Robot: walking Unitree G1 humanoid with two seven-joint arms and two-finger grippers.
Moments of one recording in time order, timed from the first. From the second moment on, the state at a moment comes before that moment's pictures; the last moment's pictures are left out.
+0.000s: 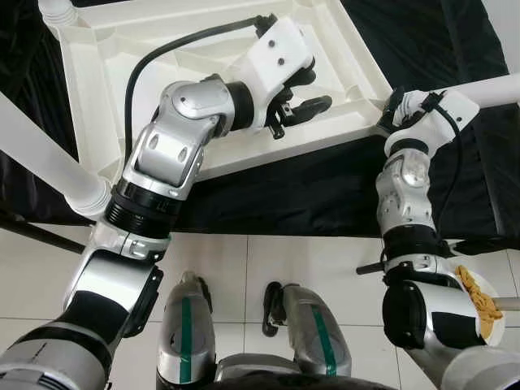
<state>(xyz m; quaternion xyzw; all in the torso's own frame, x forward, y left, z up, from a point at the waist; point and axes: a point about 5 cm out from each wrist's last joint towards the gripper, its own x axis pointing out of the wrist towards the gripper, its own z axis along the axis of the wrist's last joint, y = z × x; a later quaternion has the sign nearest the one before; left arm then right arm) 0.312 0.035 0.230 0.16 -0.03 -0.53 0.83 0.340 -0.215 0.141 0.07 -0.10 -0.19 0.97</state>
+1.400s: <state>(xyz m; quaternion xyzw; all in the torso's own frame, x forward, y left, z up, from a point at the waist) 0.314 0.035 0.238 0.16 -0.04 -0.53 0.84 0.354 -0.223 0.168 0.03 -0.08 -0.08 0.99</state>
